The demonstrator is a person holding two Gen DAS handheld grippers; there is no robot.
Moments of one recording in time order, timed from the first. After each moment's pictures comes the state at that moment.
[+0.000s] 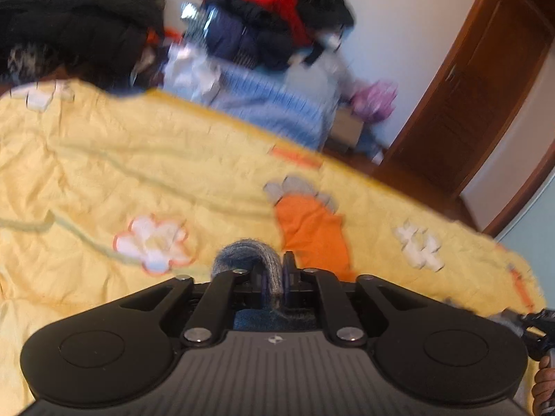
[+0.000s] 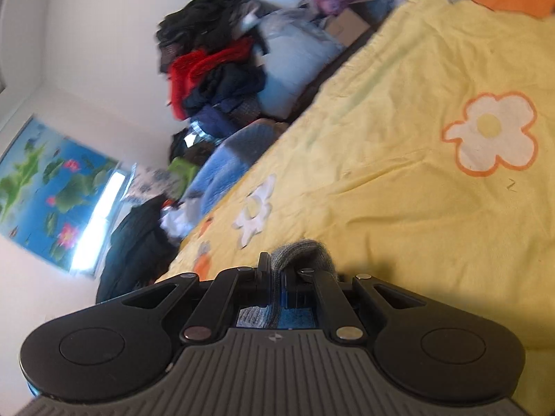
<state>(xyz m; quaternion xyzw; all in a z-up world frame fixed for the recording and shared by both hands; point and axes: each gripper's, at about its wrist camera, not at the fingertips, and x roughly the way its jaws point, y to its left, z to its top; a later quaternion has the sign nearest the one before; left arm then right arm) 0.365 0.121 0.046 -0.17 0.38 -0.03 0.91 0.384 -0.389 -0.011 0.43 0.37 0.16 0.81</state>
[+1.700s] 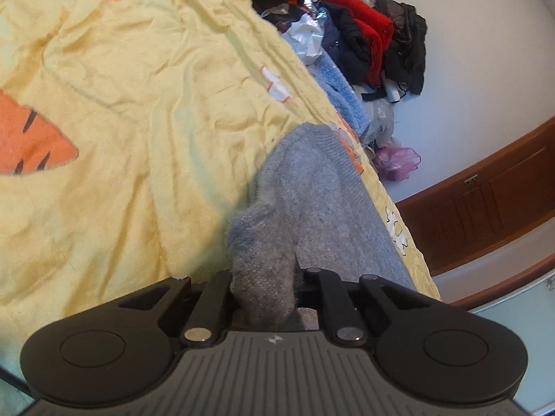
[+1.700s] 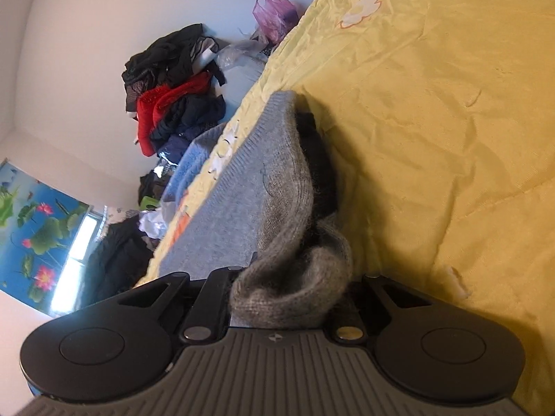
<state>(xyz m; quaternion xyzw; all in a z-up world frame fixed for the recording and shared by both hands) 0.162 0.129 -0.008 -0.43 0.32 0.04 0.84 0.210 -0.319 -0.032 0.48 0.32 0.08 0.82</state>
